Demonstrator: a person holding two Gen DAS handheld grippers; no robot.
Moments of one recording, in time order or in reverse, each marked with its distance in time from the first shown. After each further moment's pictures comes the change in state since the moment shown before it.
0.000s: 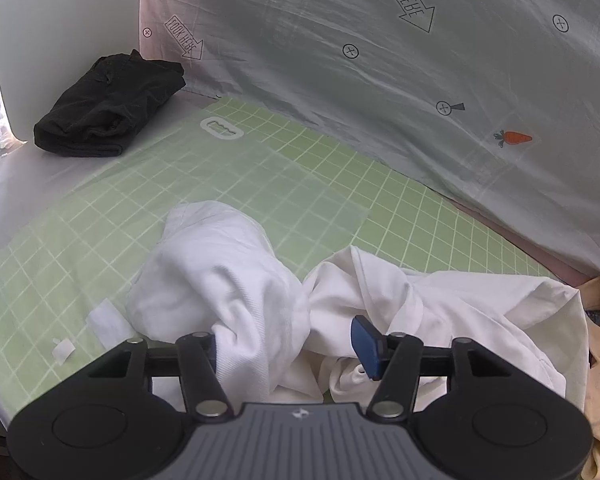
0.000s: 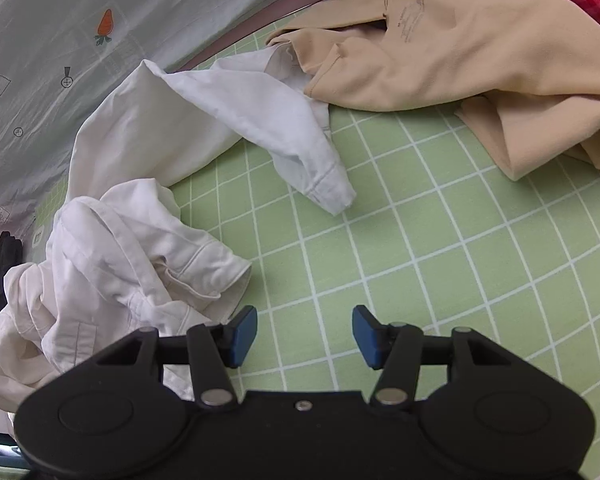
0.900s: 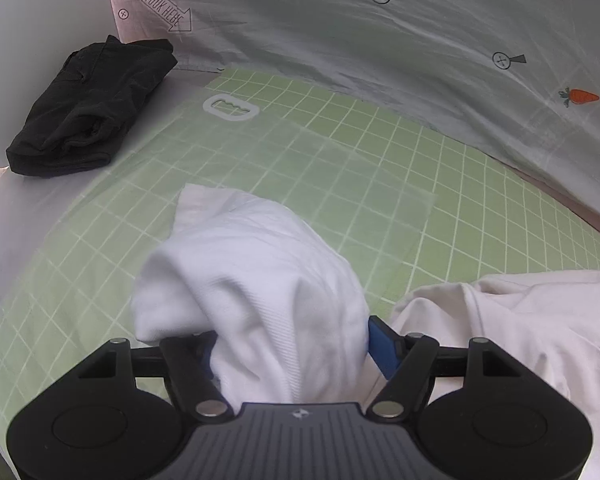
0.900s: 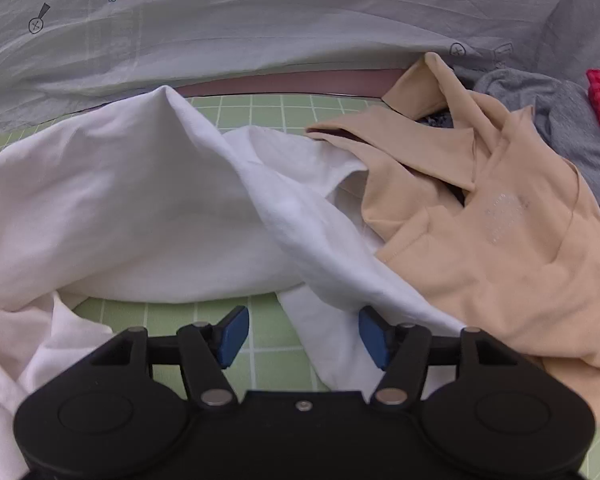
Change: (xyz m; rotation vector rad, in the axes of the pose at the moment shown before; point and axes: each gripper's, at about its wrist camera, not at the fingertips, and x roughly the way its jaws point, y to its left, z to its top) left arm 0.105 0.042 0.057 0.104 0.140 0.092; right arm 0.105 0.121 0.102 -0.348 -0.186 -0.387
